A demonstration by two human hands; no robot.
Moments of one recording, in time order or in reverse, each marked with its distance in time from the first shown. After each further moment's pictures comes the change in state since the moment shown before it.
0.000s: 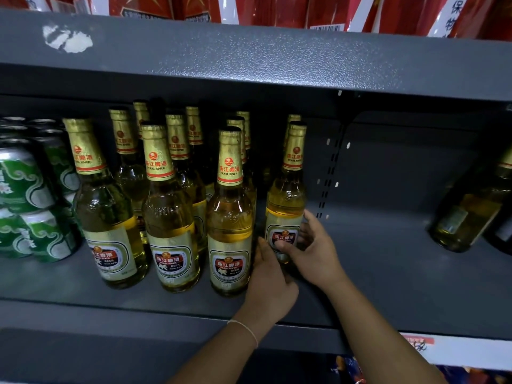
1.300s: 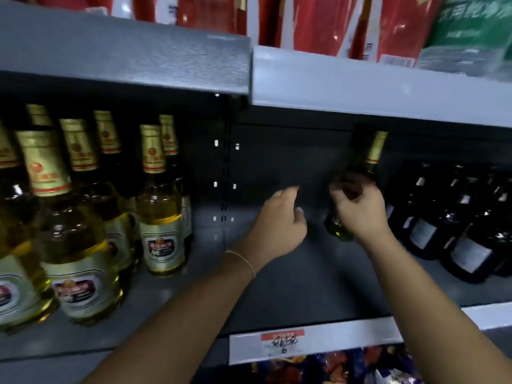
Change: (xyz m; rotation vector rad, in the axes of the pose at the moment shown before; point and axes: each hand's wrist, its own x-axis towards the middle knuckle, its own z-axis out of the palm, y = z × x) left_hand 0.047 0.205 0.090 -0.026 -0.052 0.552; right_hand 0.025 -0.001 -0.276 -0.356 0.593 0.051
